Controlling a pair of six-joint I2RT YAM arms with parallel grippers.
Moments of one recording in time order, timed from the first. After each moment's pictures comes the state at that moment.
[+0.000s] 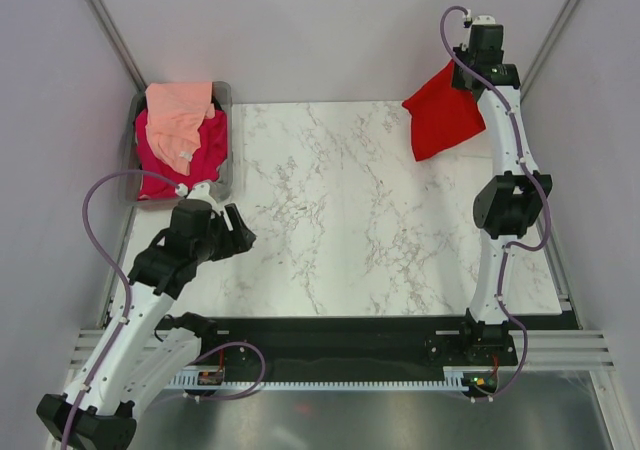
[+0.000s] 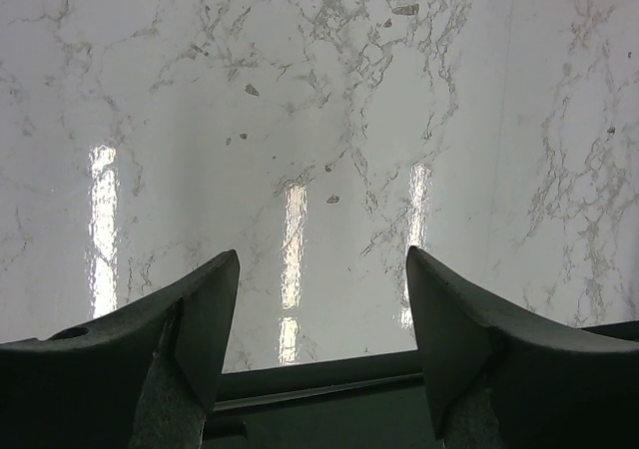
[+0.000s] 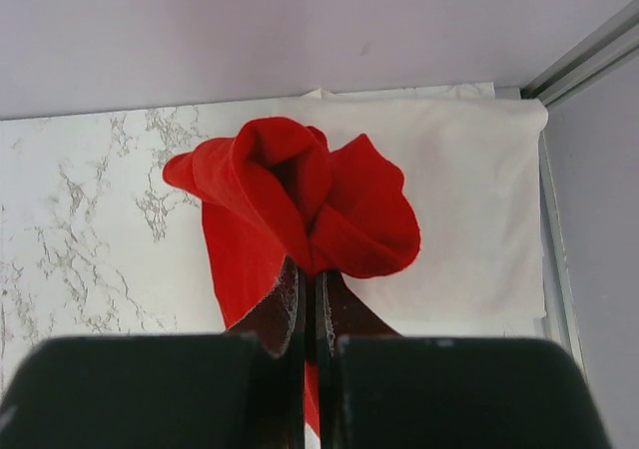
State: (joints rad) left arm -0.34 0.72 0.78 -0.78 -0.05 -0.55; right arm 0.00 2.24 2.44 -0.74 0.13 0.03
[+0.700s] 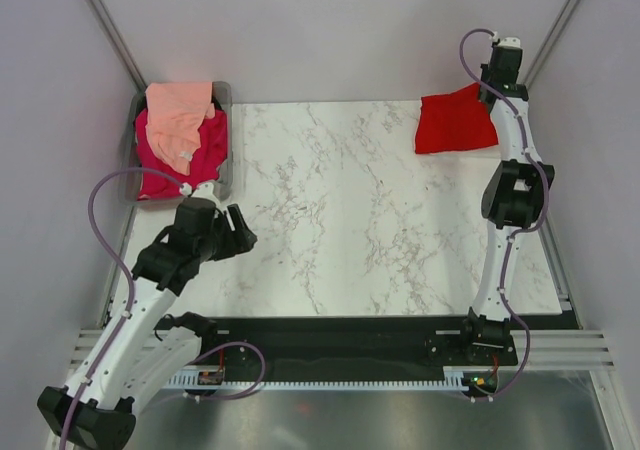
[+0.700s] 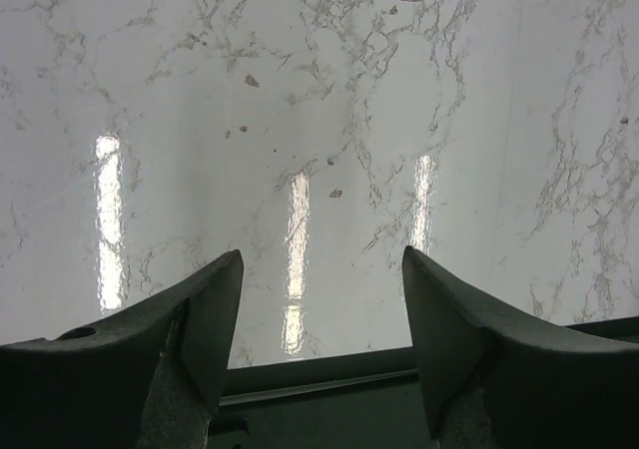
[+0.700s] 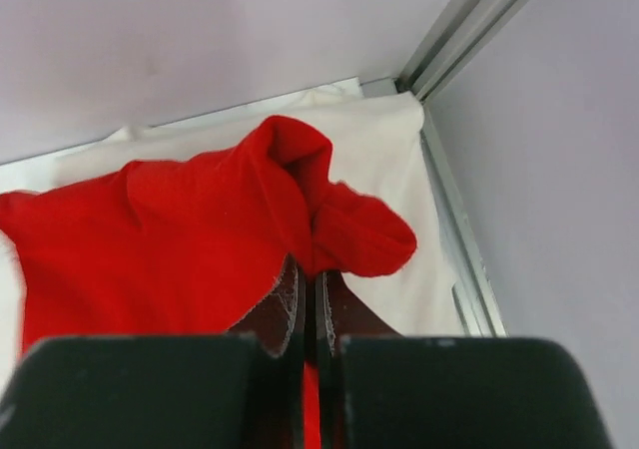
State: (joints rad) left arm -0.36 0.76 0.78 -0.78 -0.05 -0.55; right arm -0.13 2.39 2.38 -0.50 0.23 -0.03
